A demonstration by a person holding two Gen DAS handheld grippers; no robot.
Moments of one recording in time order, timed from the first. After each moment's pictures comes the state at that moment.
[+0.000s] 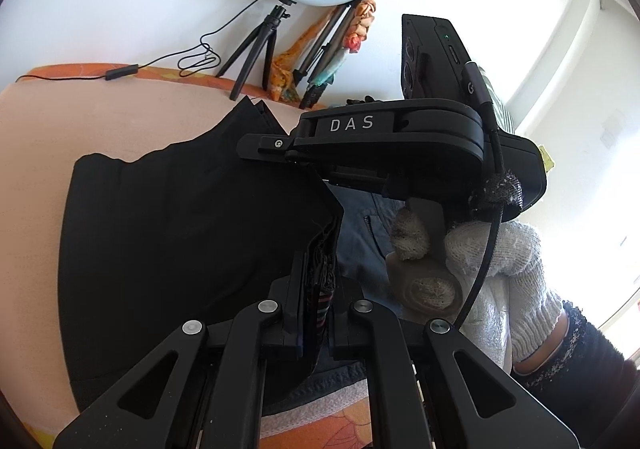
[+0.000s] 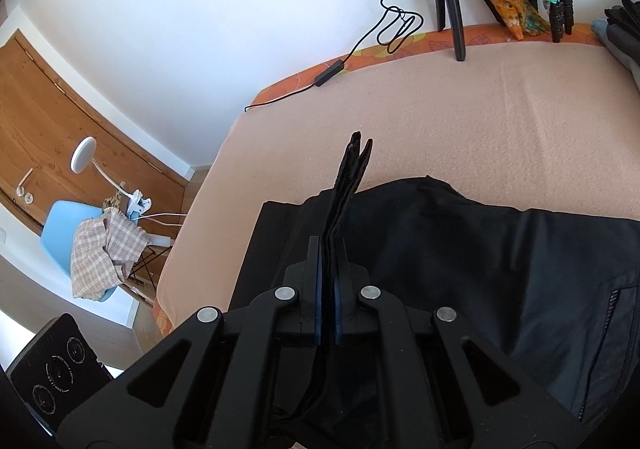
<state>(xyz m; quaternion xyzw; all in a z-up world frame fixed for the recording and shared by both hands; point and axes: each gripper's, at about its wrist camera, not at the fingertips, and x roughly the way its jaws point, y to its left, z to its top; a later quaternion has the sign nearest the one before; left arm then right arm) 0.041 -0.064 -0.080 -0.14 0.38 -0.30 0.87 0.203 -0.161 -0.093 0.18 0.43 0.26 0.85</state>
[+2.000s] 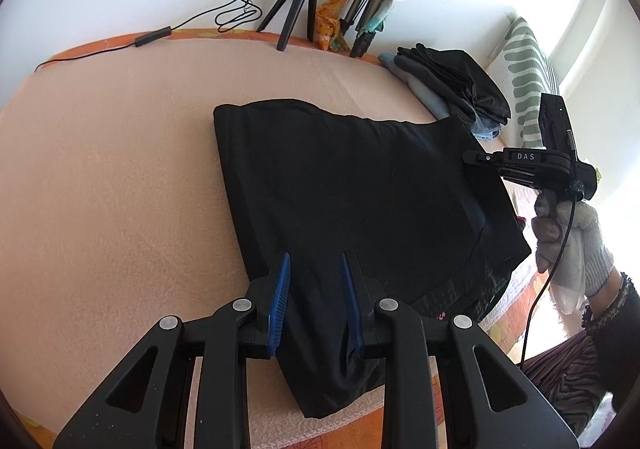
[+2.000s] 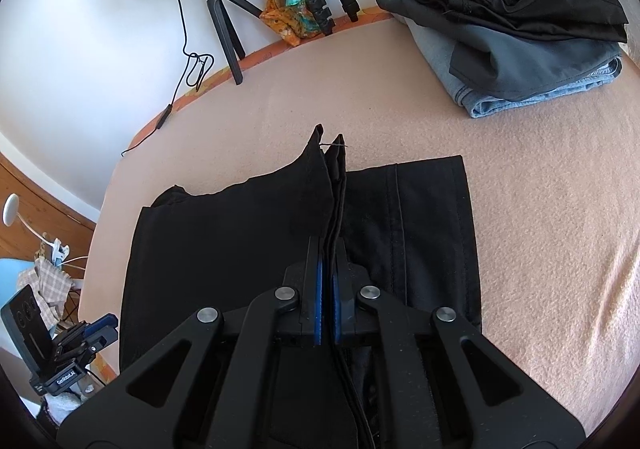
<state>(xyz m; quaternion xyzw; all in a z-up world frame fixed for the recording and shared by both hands) 0.058 -0.055 -0.120 -0.06 0.45 -0.24 0.86 0.173 -0.352 -0.145 0.19 0.45 0.07 0.87</state>
